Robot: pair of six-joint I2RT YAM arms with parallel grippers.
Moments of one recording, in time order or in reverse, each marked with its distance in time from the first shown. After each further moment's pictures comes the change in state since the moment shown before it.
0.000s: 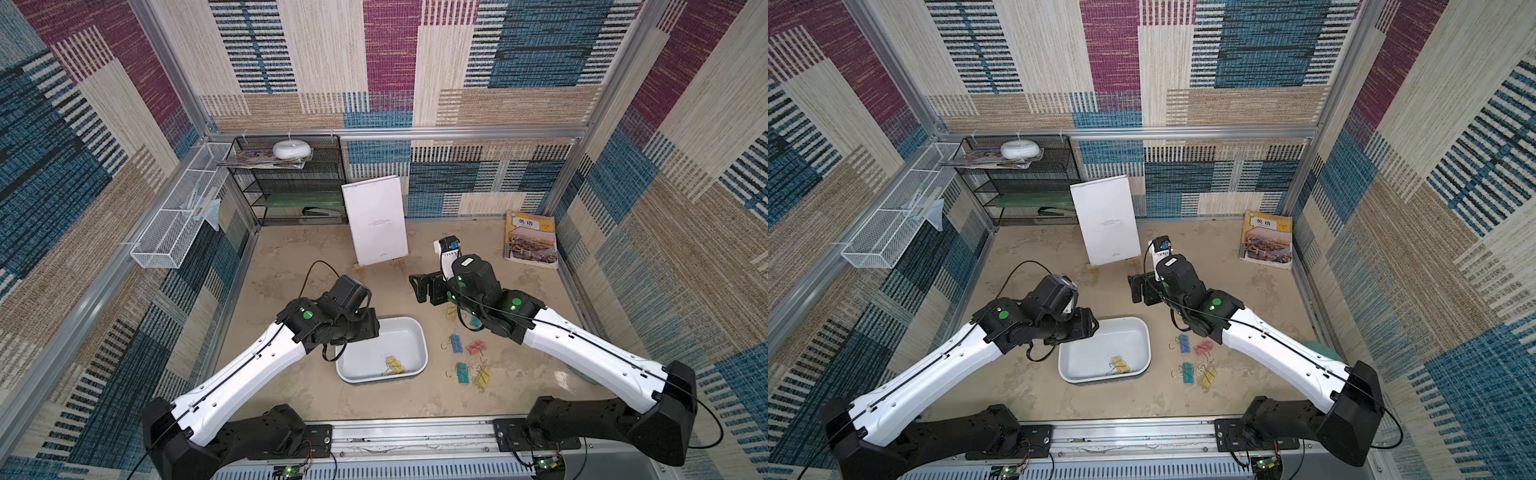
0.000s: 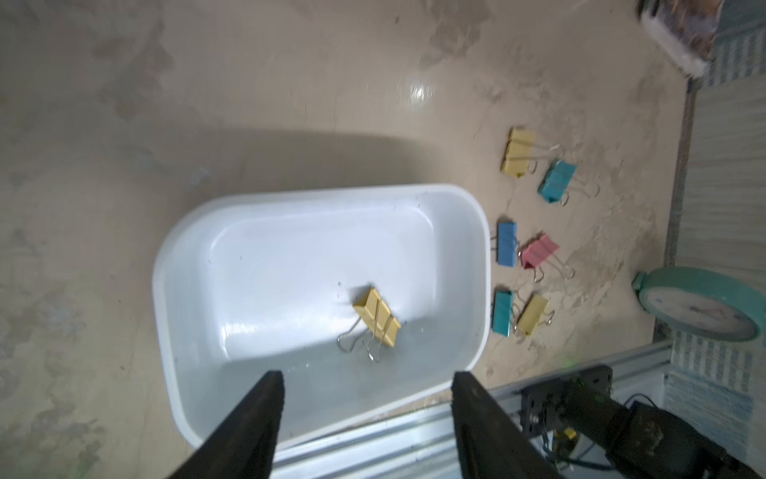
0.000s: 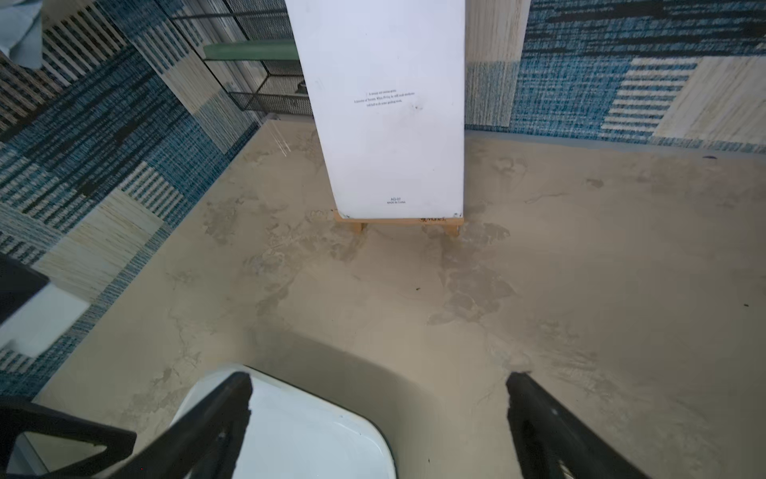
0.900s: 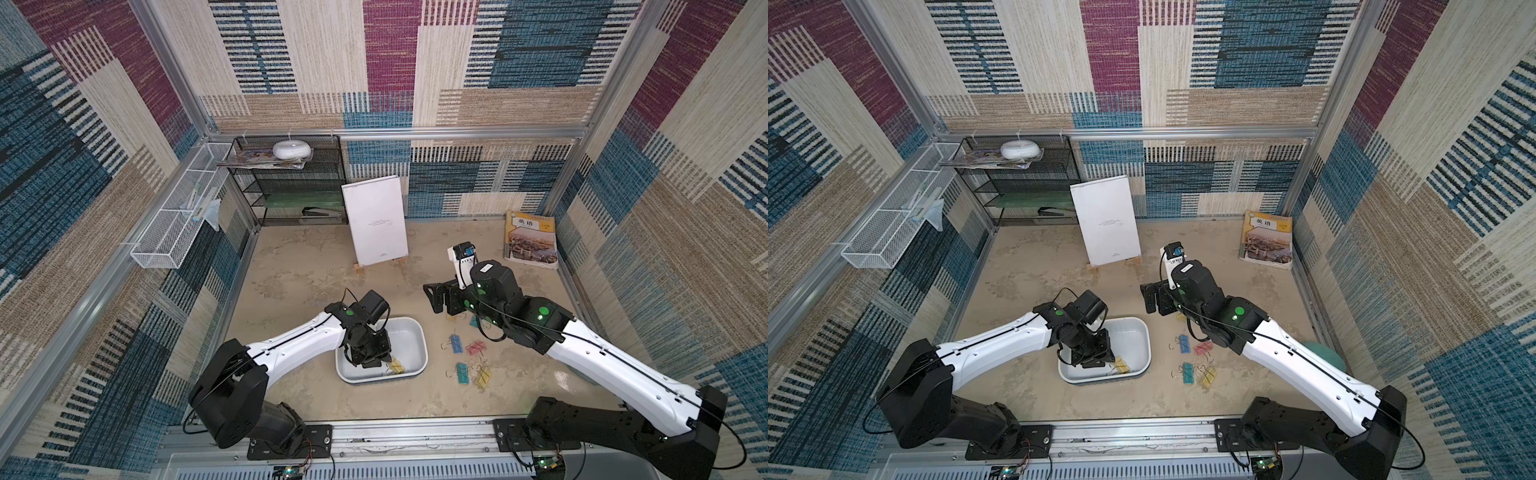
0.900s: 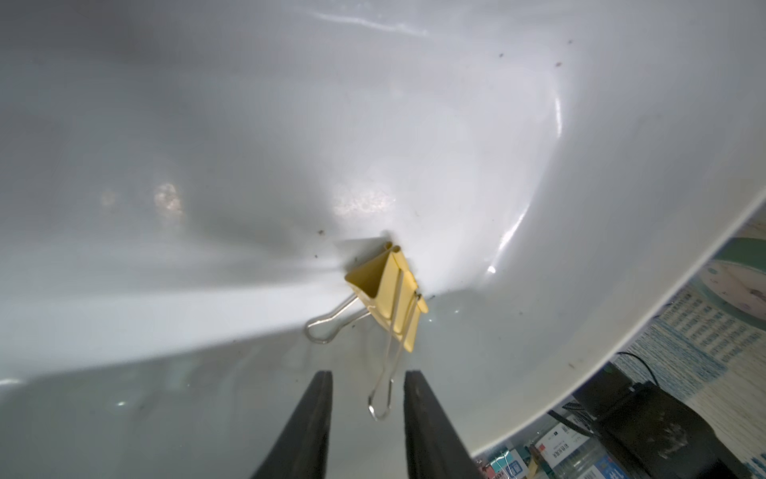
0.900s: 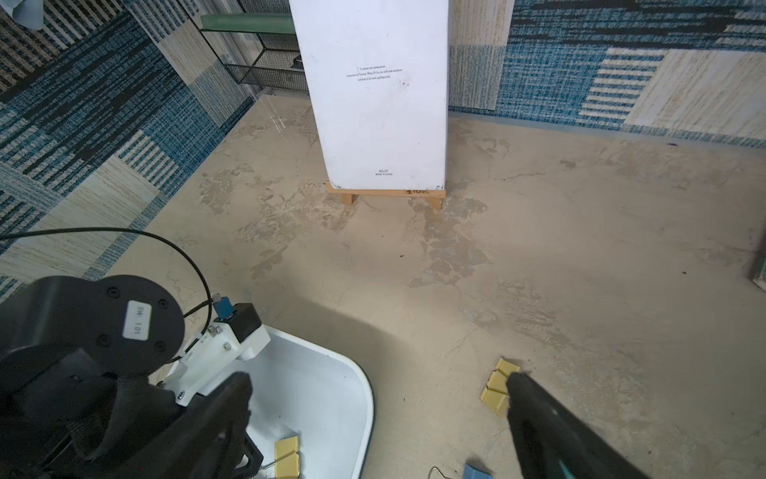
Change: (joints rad) left arm -0.002 0.303 -0.167 0.227 0.279 -0.141; right arm -0.001 -0.146 -0.017 -0.146 -0.008 -0.031
